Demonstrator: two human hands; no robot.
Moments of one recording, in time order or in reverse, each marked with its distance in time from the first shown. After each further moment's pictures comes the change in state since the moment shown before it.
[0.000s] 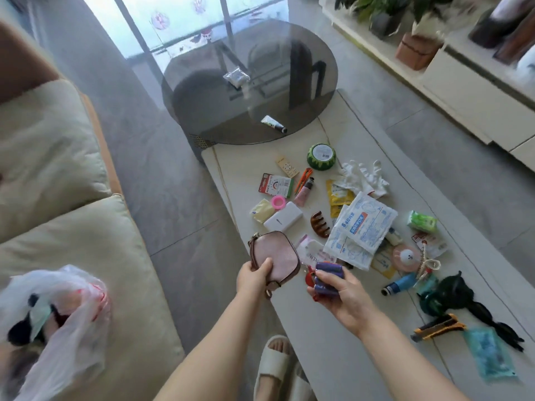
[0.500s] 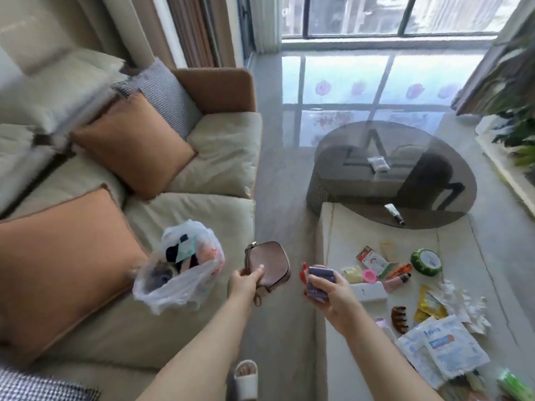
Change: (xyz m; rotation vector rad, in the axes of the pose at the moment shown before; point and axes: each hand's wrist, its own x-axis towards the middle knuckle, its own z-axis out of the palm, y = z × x) left_hand -0.125 0.016 -0.235 -0.496 0.392 0.072; right_hand -0.109 0.030 0.225 -0.503 -0.434 -0.007
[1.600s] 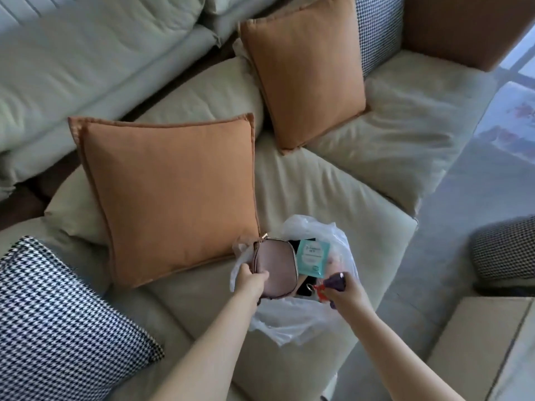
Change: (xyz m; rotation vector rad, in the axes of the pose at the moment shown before) left_hand 0.268 -0.033 -0.260 -0.202 0.437 -0.394; right_hand 0.294 0.155 0.291 -1.060 -0.211 0.127
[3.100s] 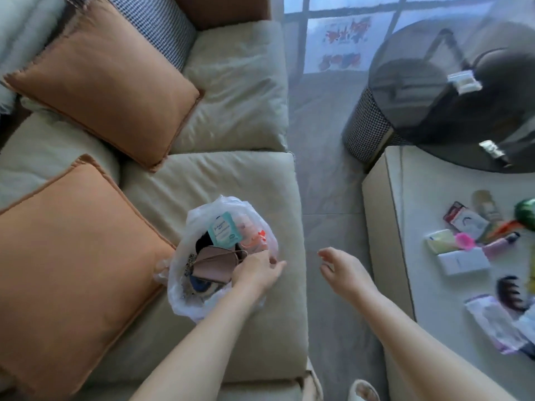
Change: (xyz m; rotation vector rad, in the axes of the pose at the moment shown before) left_hand -0.114 -0.026 0.106 1.439 -0.384 0.779; right_hand -0.109 0.137 -0.083 -0.364 0.372 -0.074
